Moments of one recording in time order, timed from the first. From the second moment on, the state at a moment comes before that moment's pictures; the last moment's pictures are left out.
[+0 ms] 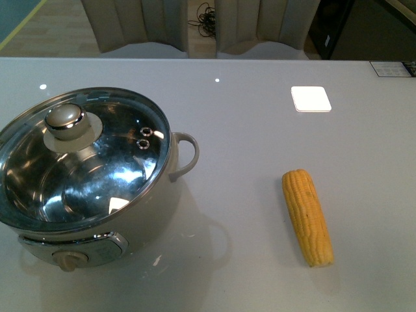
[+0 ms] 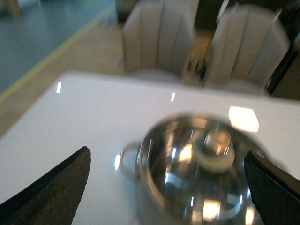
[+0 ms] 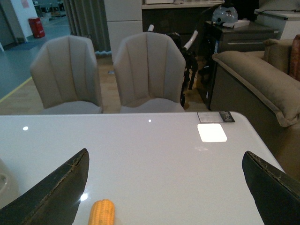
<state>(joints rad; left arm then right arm) -0.04 0.16 0.12 -0.27 -0.08 -0.09 0.00 0.01 0.02 0.00 0.00 0.00</state>
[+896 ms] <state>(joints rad) -0.26 1.61 0.63 0.45 -0.08 -0.19 0.00 0.01 0.02 0.00 0.00 0.00</state>
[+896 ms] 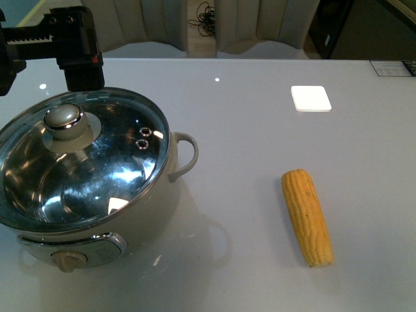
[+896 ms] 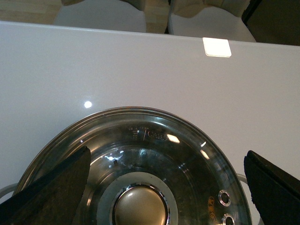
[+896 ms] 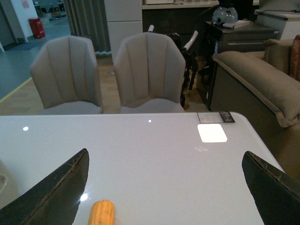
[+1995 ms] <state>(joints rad) -0.27 1.85 0.64 0.52 -0.17 -0.17 0.00 0.01 0.02 0.00 0.00 0.00</state>
